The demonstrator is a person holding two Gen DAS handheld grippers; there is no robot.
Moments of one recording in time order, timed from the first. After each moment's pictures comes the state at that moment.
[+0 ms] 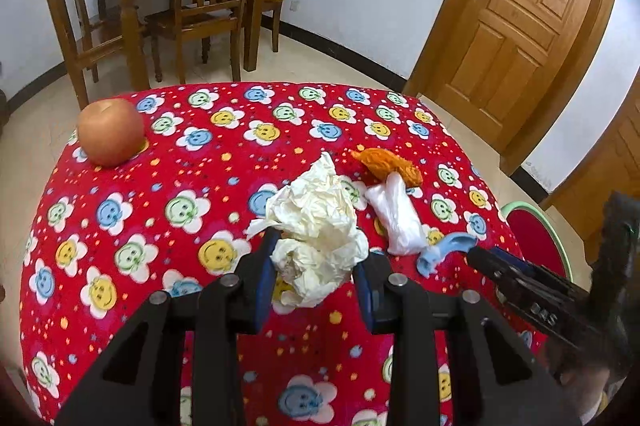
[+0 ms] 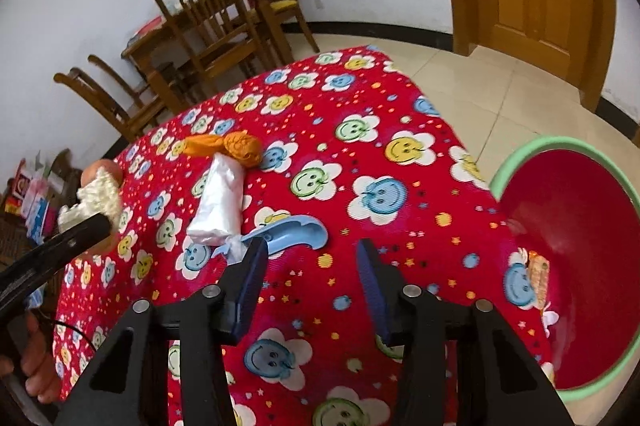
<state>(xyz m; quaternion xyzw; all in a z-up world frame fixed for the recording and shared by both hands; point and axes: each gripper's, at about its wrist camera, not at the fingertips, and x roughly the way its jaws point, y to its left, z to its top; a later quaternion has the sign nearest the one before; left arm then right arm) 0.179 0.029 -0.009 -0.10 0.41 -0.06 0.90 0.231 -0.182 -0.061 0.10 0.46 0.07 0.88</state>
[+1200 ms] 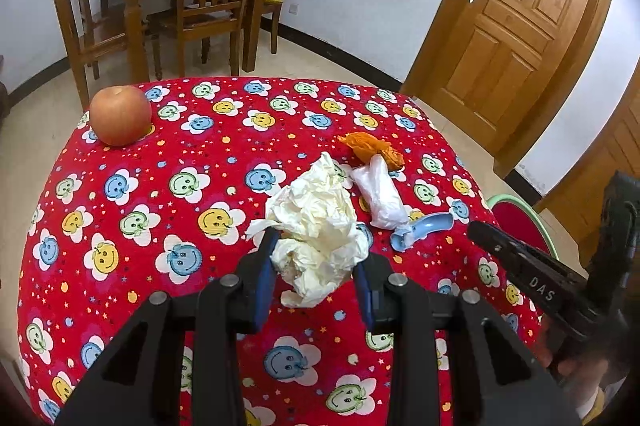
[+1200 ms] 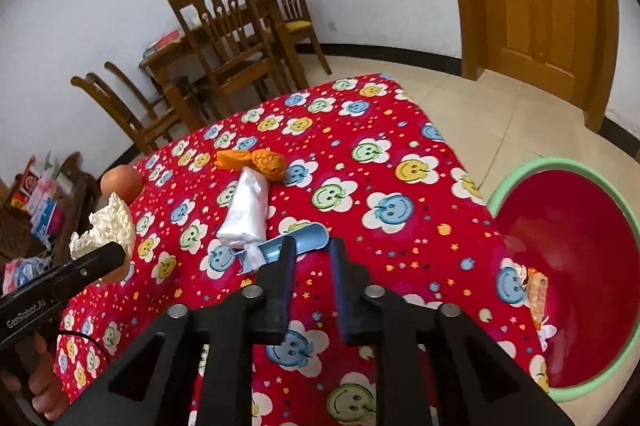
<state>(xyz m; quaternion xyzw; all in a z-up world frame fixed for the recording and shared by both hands) 0.149 0.023 -0.005 -0.11 0.41 -0.06 0.90 0.212 -0.177 -0.041 0.09 0.42 0.09 0.90</state>
